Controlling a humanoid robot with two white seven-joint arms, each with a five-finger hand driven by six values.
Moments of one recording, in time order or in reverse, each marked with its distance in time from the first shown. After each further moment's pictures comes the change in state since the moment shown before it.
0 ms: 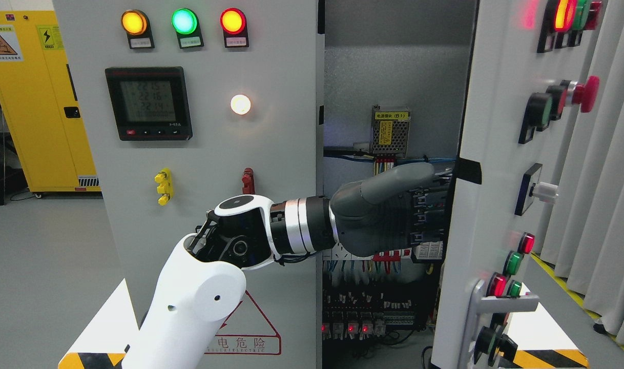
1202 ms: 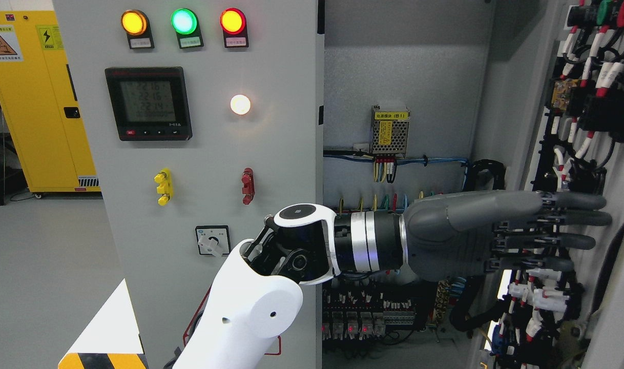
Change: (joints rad) left arm -0.009 -0.131 -0.075 -0.024 -0.049 0.003 0.079; right arm 0.000 0.000 0.000 0.000 0.000 0.000 0.000
